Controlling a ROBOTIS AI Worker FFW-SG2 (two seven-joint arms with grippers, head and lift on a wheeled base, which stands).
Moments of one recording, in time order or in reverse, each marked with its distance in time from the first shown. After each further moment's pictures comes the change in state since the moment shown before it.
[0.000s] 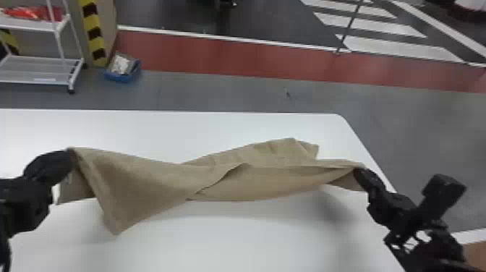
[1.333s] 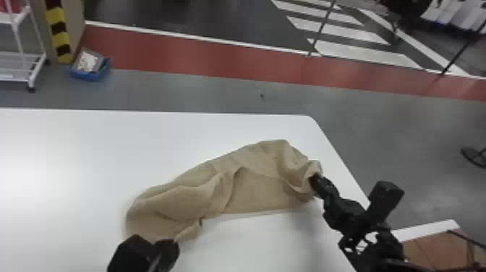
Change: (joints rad) left arm -0.053 0.050 -0.631 0.110 -0.205 0.003 -0.004; right arm 0.009 0.000 0.051 0.073 0.020 -0.057 0.001
